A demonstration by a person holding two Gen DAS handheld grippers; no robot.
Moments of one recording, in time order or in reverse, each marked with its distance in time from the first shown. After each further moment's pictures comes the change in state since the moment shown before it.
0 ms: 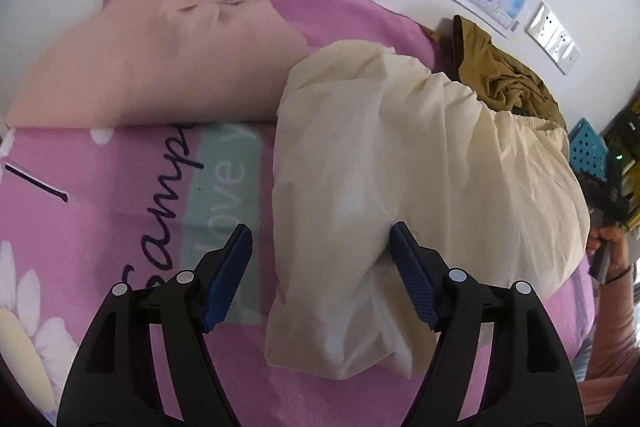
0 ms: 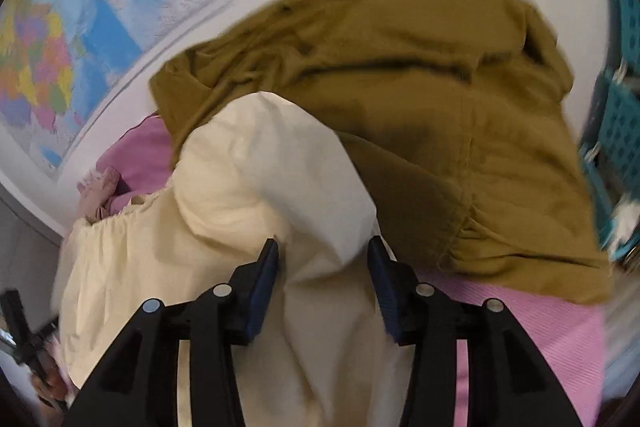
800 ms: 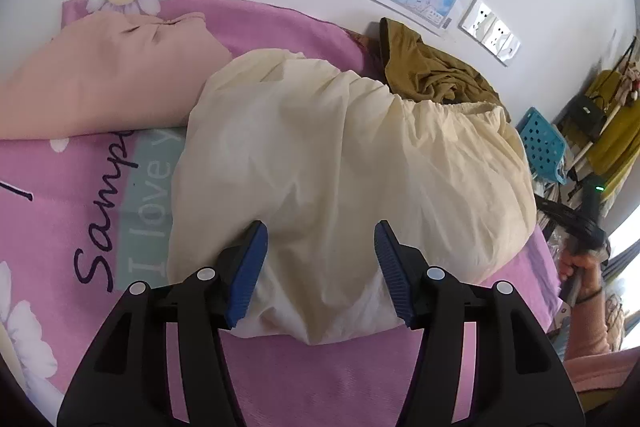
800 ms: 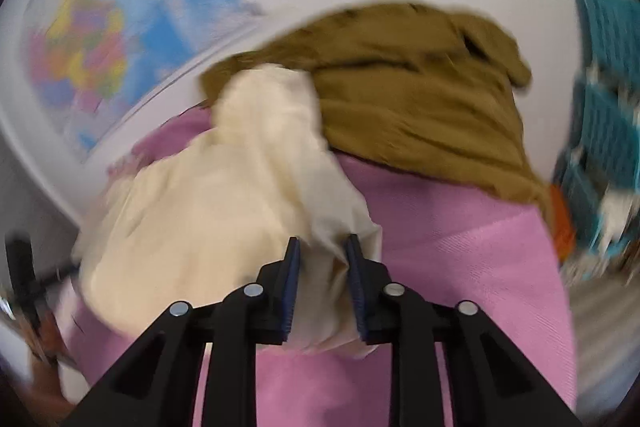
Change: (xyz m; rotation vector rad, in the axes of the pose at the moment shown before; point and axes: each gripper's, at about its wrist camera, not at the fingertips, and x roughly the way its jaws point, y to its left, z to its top) left arm -0.018 -0.032 -0.017 0.050 -0.038 -0.192; right arm -0.059 -0.046 -0.058 0.041 -0.074 0.097
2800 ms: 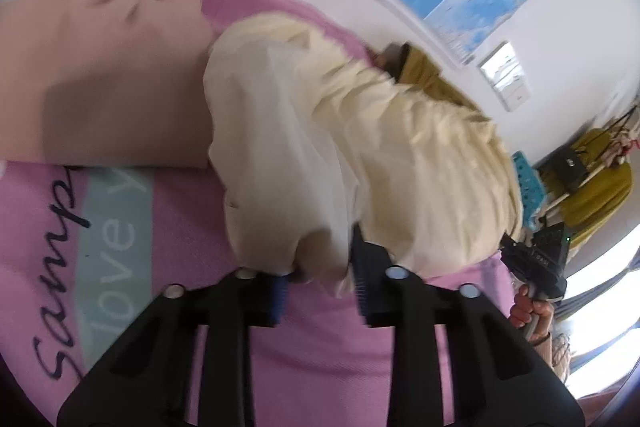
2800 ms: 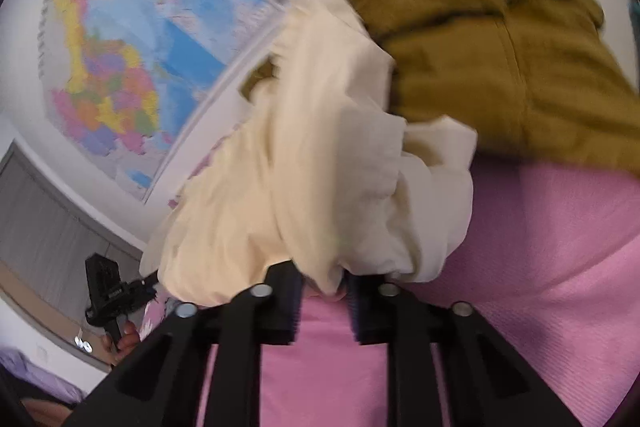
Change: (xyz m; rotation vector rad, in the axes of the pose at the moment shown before) left arm 0.051 0.041 0.054 -0.157 0.013 -0.149; right arm 0.035 0.043 0.025 0.093 0.028 0.295
